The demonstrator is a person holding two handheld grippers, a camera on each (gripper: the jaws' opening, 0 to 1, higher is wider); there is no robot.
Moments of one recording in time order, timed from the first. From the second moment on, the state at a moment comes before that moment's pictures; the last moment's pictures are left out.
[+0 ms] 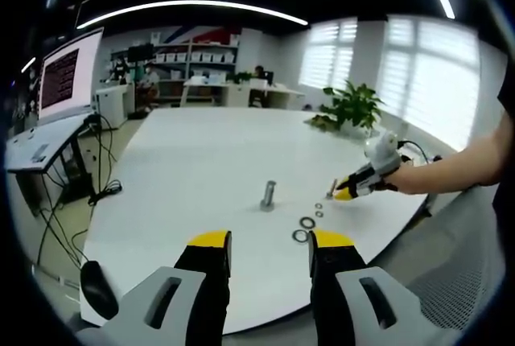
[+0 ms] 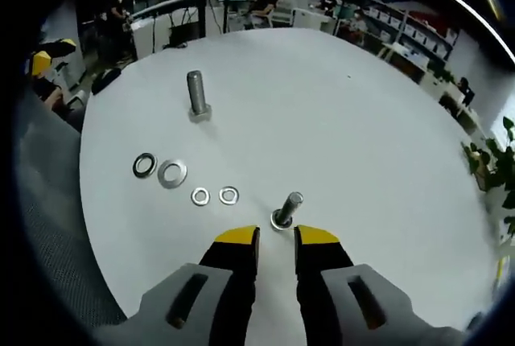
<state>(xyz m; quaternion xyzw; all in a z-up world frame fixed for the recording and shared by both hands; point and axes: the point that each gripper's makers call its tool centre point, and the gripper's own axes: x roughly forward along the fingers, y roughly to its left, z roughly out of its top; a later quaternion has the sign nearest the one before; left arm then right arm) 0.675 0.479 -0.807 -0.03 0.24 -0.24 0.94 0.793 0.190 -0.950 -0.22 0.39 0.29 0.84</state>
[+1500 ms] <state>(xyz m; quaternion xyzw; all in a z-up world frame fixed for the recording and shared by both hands) 0.675 0.477 -0.806 -0.03 0.24 -0.25 0.94 0.767 0.265 -0.968 -0.26 0.45 0.44 0.73</state>
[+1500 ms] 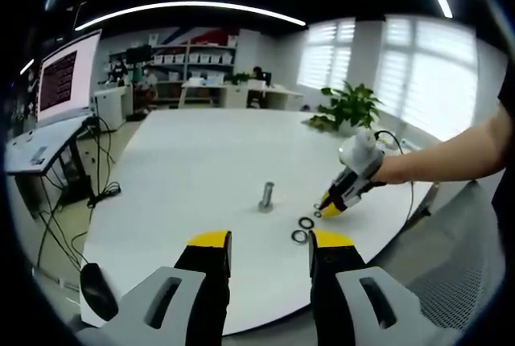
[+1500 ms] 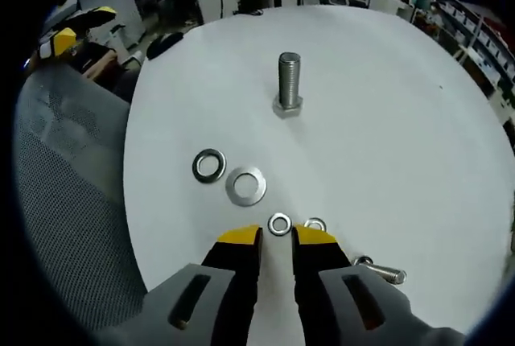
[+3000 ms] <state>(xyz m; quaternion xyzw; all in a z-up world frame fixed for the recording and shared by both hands) 0.673 0.475 -0.809 -0.02 0.25 -0.26 0.93 0.768 0.259 -0.953 -0.28 0.41 0.43 0.75</state>
